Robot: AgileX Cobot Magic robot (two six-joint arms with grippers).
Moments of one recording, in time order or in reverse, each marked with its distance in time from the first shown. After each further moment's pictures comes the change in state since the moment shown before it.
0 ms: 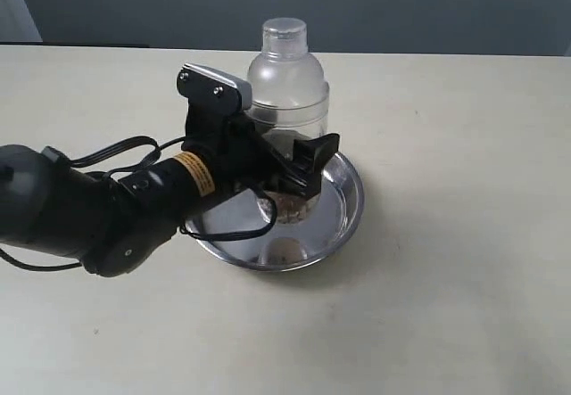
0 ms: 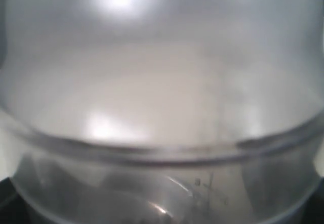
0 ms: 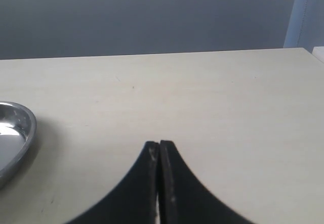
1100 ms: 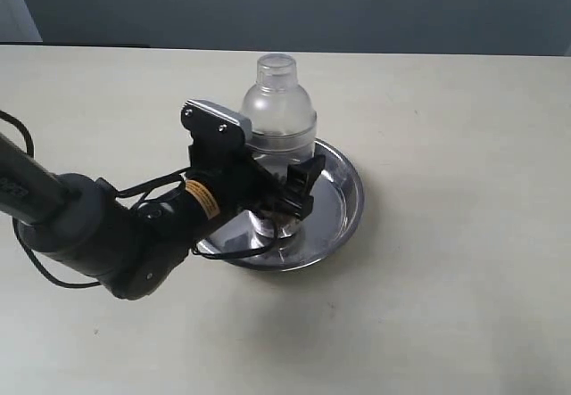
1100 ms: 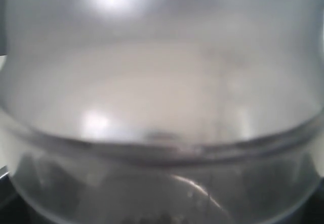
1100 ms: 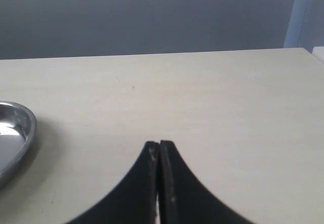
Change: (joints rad) left arm 0.003 0.190 0.000 -0.099 -0.184 0.092; right arm 0.000 0.000 0.000 0.000 0.000 0.000
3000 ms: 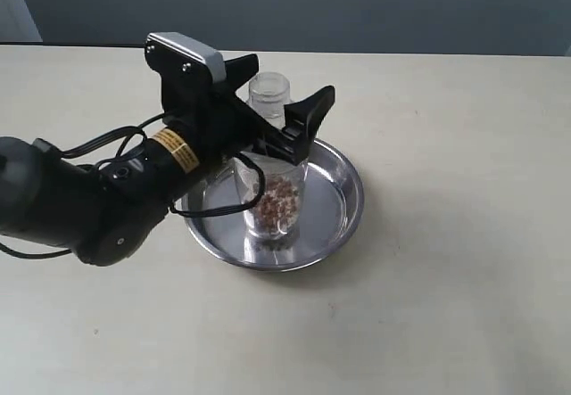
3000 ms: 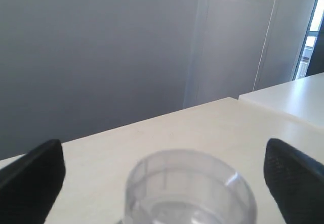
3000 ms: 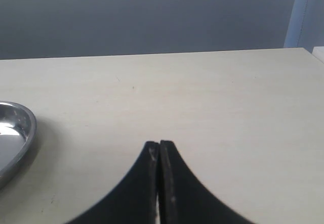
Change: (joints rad) left arm 0.048 -0.181 0.000 0.093 -0.058 -0.007; right arm 0.000 0.000 0.000 0.000 0.000 0.000
